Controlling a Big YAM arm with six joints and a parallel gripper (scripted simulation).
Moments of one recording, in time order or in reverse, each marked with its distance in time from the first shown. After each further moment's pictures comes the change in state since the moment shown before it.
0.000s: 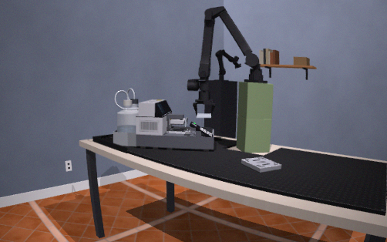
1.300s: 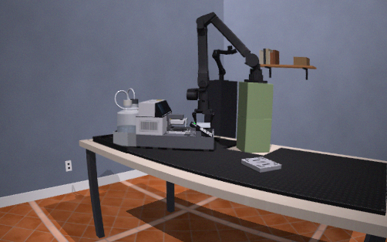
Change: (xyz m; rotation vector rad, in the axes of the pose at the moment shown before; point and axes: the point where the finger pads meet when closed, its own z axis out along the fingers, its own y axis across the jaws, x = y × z) arm -0.001 0.005 0.056 -0.005 -0.001 -0.001
